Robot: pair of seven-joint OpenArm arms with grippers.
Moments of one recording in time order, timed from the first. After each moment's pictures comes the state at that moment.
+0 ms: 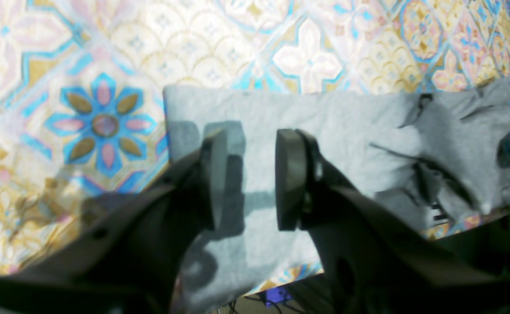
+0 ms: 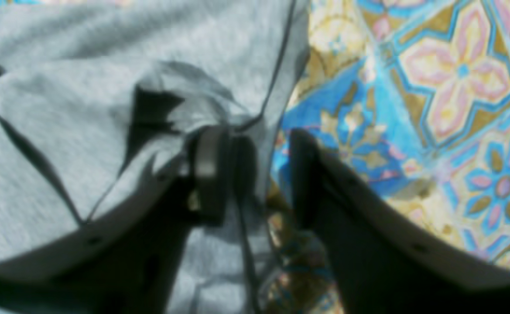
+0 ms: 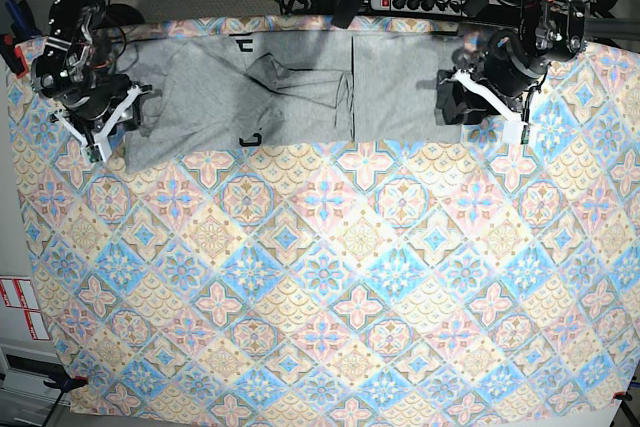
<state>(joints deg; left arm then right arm) 29.0 -20.3 -8.8 107.7 -43.9 -9.7 41.7 -14.1 14.1 26.1 87.8 7.9 35.7 -44.5</state>
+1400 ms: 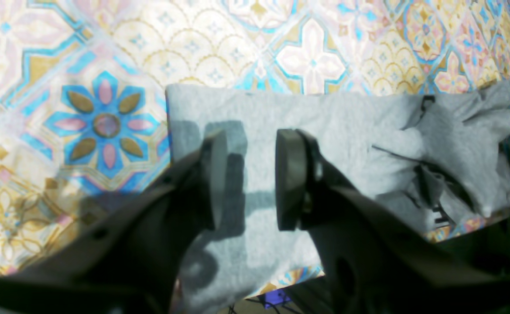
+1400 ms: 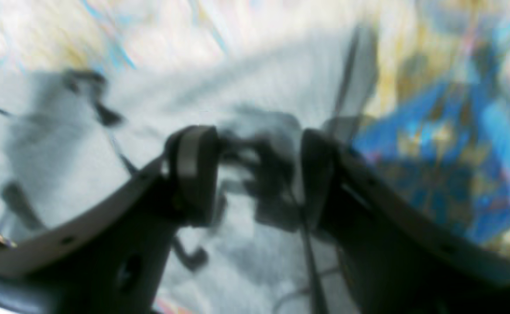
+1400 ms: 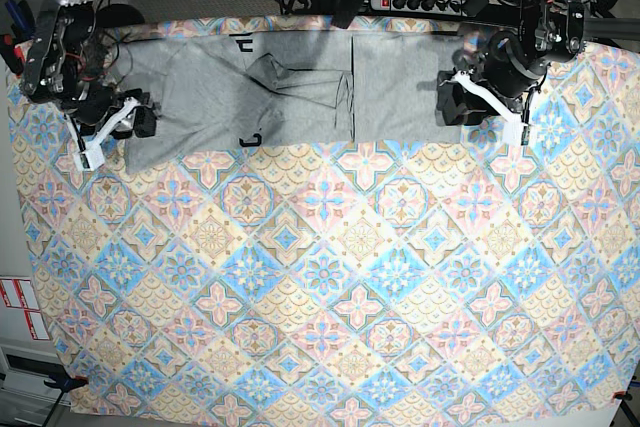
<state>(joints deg) 28.7 -20.1 -8.7 107.3 -43.9 -9.7 41.7 -11.3 18.9 24.4 79.8 33.9 35.5 -51.9</state>
